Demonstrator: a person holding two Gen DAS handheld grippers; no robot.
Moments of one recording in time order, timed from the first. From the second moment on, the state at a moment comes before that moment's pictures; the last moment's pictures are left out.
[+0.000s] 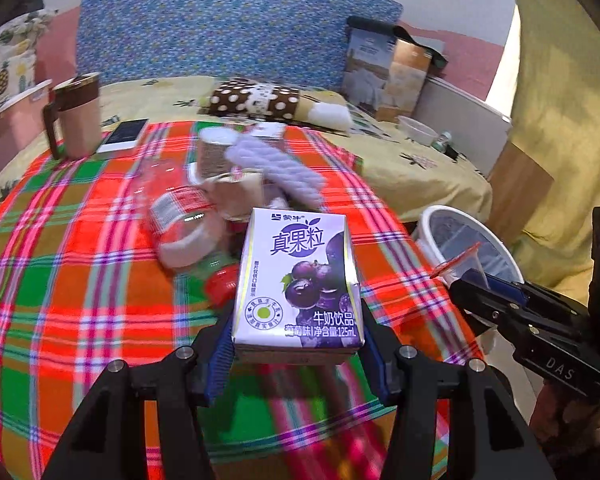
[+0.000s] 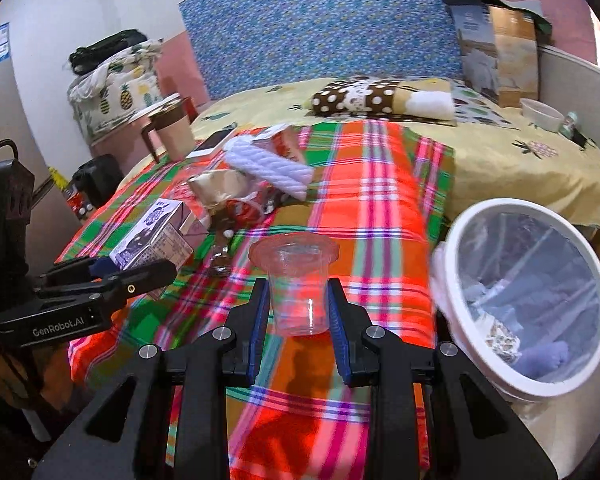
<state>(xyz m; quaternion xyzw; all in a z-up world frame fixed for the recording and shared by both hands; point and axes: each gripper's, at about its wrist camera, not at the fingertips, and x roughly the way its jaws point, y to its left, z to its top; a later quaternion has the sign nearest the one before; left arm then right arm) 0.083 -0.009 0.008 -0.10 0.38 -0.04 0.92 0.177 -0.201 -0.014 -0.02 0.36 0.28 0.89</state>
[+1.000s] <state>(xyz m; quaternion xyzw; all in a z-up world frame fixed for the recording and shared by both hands) 0.178 -0.178 0.004 -0.04 0.39 -0.22 0.89 0.200 -0.331 -0.025 0.04 0.37 0.11 0.92</state>
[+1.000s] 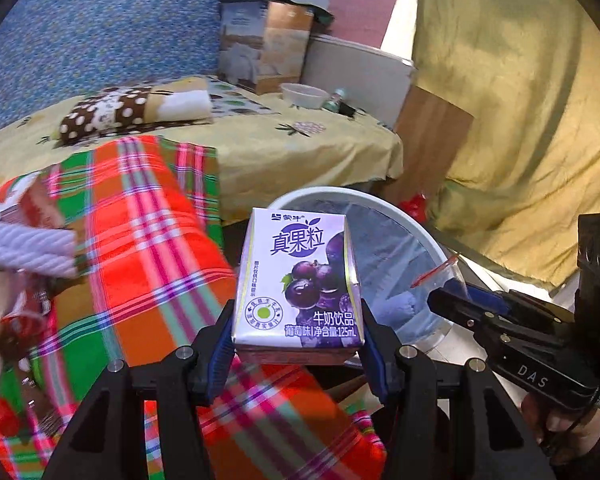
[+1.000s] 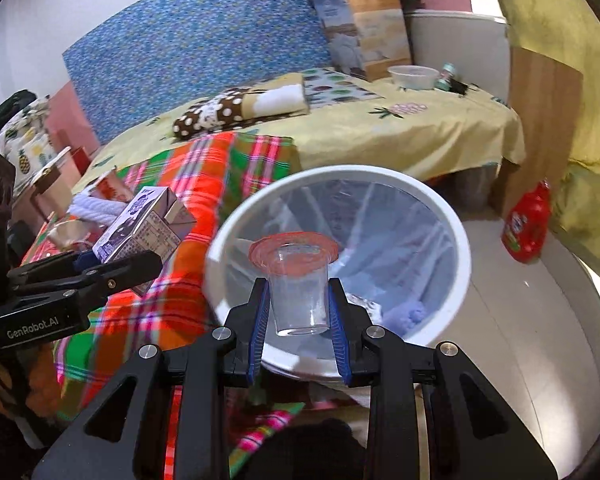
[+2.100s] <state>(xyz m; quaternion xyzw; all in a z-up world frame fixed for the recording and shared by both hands) 0.193 -0.201 -0.004 -0.03 0.40 -0.24 0.88 0.210 -0.354 -0.034 0.05 0.40 0.07 0.91</state>
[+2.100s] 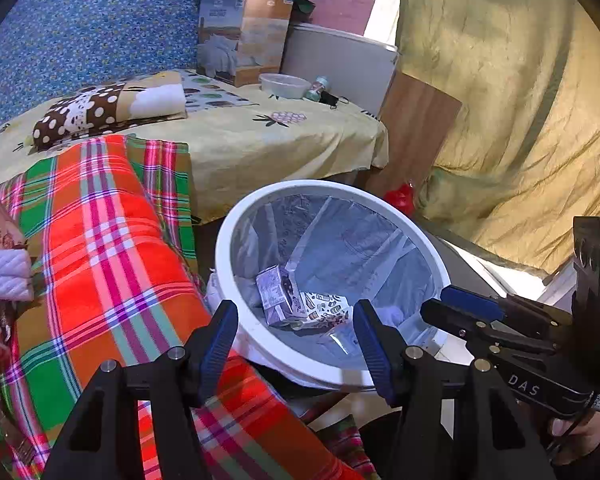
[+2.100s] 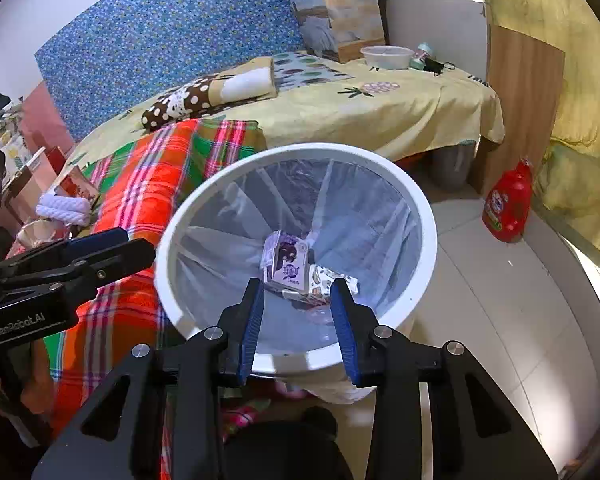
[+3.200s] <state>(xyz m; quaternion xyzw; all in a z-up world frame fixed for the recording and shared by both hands) 0.110 -0.085 0.020 -0.10 0.37 -0.15 0.91 0.169 -0.256 -0.001 0.01 0.35 0.20 0.92</state>
